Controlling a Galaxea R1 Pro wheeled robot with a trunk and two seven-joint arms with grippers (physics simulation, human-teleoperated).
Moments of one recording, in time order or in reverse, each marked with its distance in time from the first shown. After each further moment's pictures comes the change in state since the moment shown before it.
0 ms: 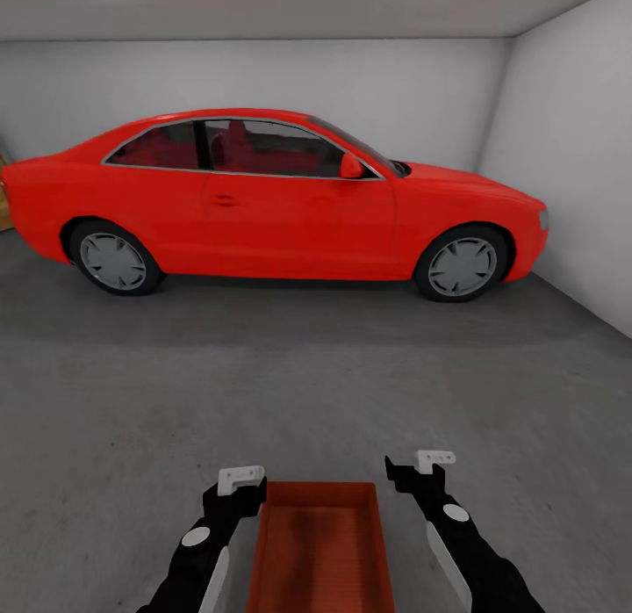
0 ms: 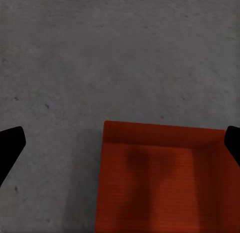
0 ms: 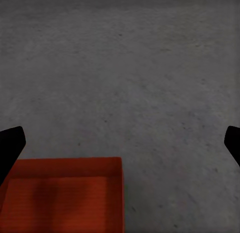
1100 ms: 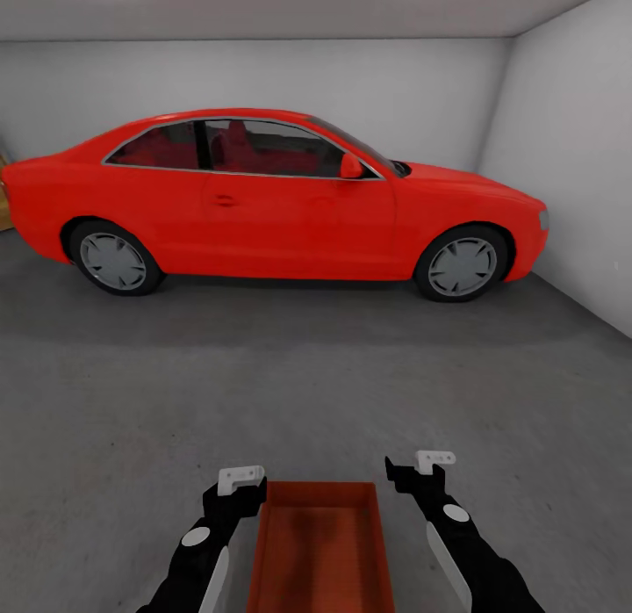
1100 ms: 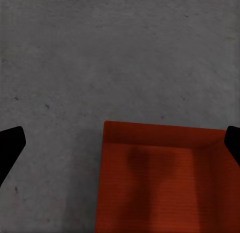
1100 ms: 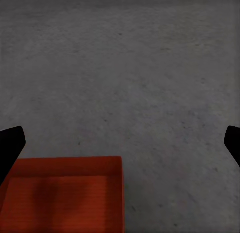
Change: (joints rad) left arm 0.000 0.000 0.000 0.000 0.000 0.000 0.000; right arm 0.000 0.000 -0.001 0.002 -0.001 0.000 0.001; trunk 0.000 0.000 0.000
